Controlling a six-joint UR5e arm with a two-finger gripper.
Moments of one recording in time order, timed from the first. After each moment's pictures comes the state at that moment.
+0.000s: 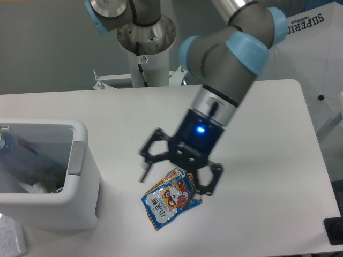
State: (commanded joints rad) arm 2.61 -1.96 -1.54 -0.77 0.90 0.88
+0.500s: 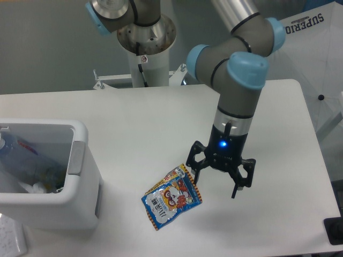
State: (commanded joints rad) arm 2.55 -1.96 -1.56 -0.79 1.39 0.96
